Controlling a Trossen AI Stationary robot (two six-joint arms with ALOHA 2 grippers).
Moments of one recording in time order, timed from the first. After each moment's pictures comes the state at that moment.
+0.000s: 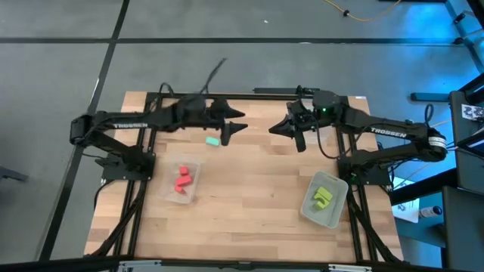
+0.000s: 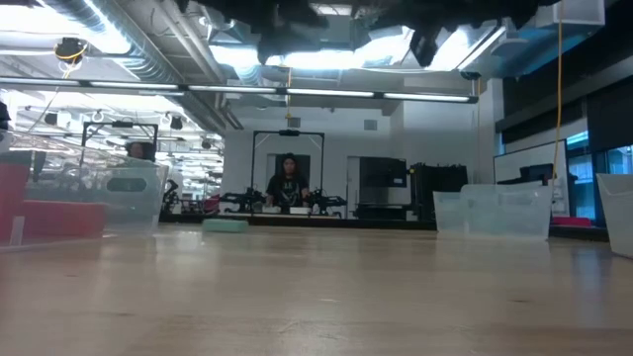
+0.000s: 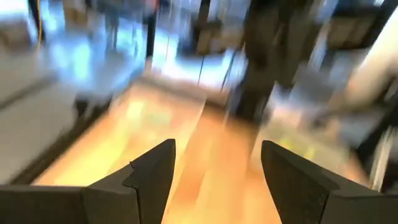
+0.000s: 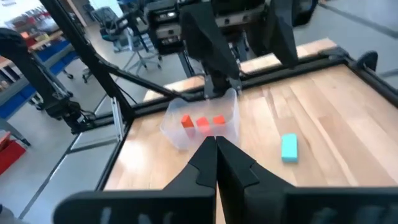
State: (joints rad) left arm 0.24 1.33 1.04 0.10 0.06 -0.23; right arm -0.32 1.12 0.92 -0.06 -0.47 0.22
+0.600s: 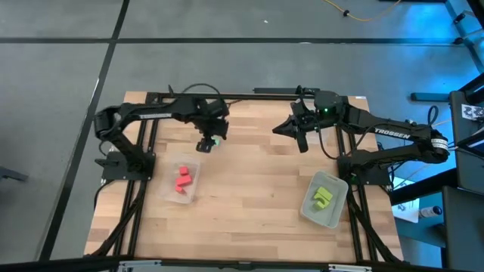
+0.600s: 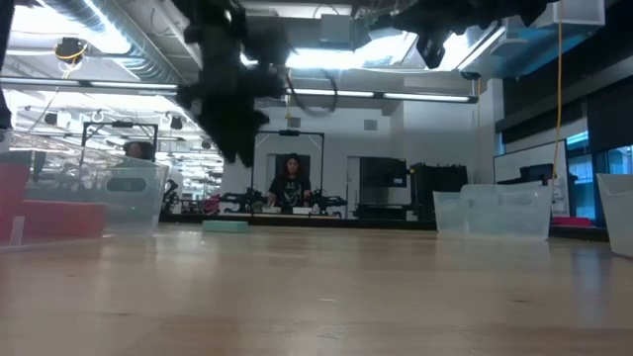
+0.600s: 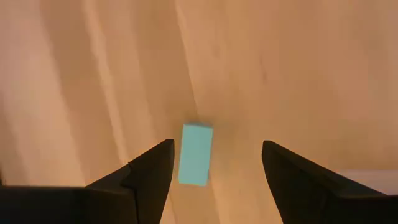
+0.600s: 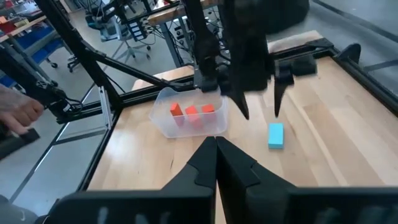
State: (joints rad) left arm 0.37 1.60 1.21 -0.84 0.08 0.55; right arm -0.32 1.08 0.92 -0.16 -0.44 0.17
